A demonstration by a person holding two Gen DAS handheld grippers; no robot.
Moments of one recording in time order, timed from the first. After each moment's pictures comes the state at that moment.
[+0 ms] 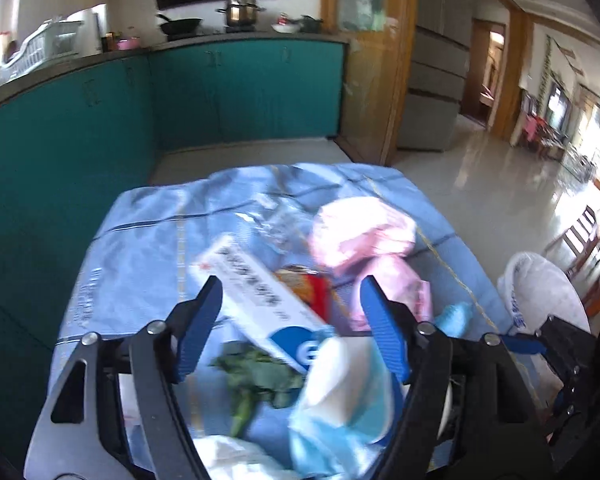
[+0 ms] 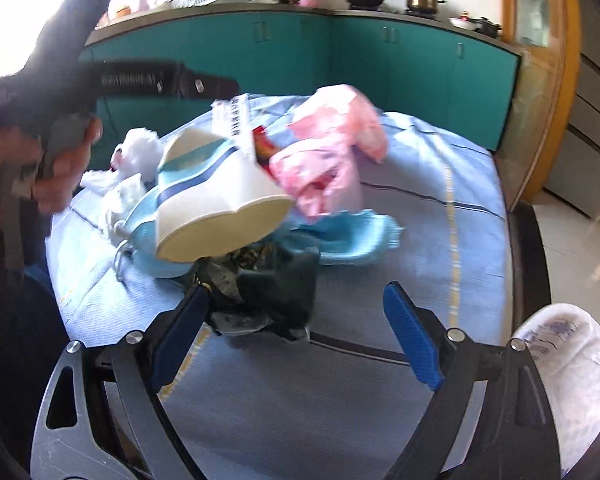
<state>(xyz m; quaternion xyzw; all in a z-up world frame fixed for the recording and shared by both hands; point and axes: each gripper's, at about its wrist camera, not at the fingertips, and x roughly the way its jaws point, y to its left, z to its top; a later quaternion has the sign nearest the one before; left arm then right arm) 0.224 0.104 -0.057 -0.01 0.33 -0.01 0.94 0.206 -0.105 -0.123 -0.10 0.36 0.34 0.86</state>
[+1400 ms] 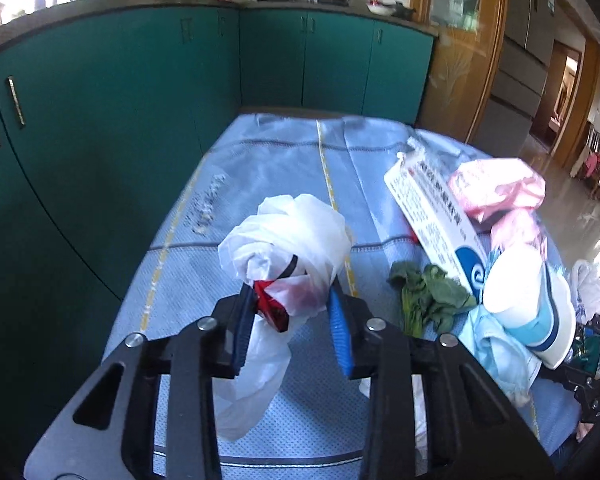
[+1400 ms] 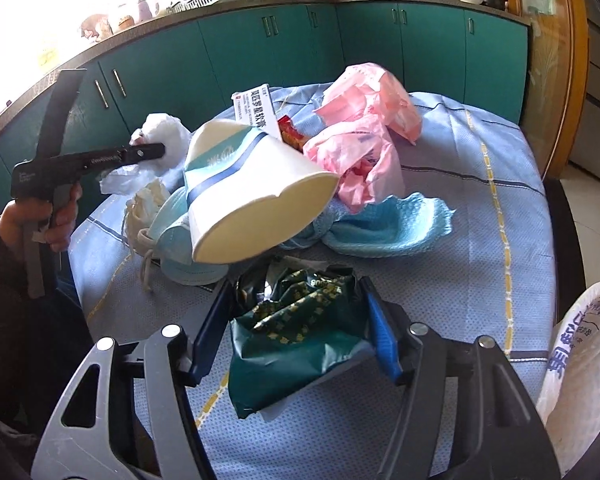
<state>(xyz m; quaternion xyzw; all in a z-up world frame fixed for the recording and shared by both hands) 0.184 0.208 -0.095 -0.06 0.37 0.11 0.92 0.209 -0.095 -0.132 -0.05 0.39 0.37 0.84</state>
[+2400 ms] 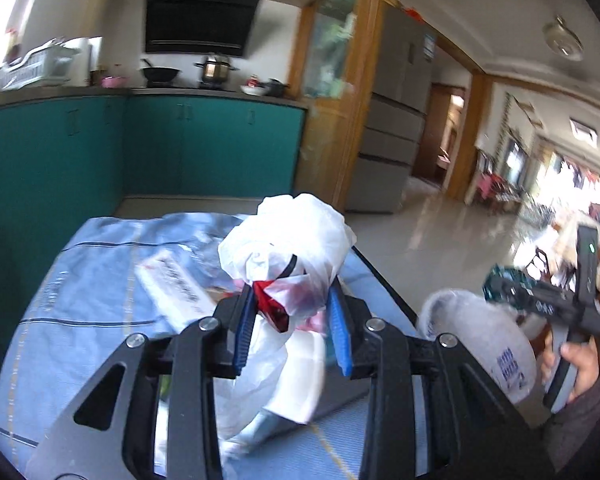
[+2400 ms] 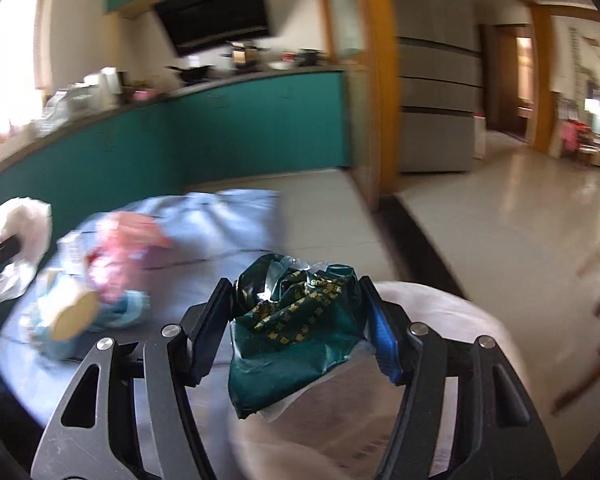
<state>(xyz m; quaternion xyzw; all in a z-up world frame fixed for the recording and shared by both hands) 0.148 0.048 -0.034 -0.04 0.22 -0.10 0.97 0.213 -0.299 -0.075 0.04 0.28 0.07 0.96</state>
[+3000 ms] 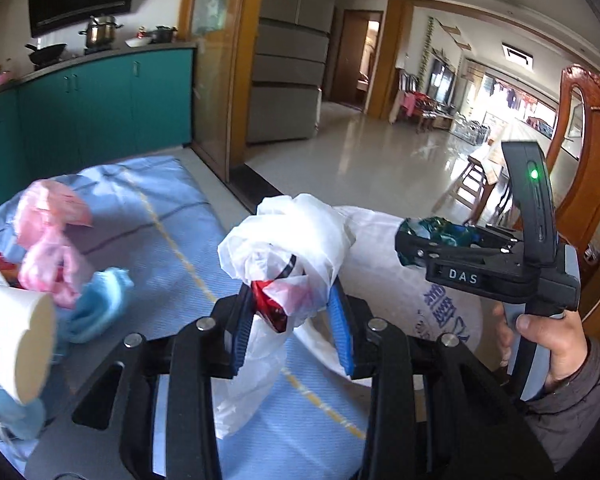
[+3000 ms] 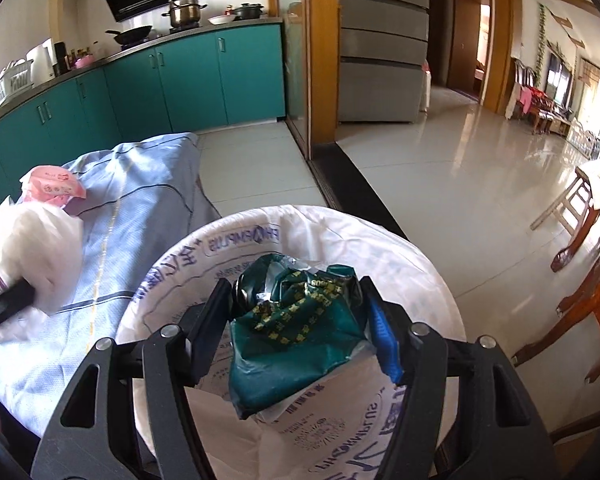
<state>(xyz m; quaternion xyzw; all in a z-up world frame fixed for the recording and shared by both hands) 0.193 -0.129 -0.085 0.02 0.32 -0.25 0.91 0.204 -0.358 -0.126 0.03 0.37 -0.01 0.93</state>
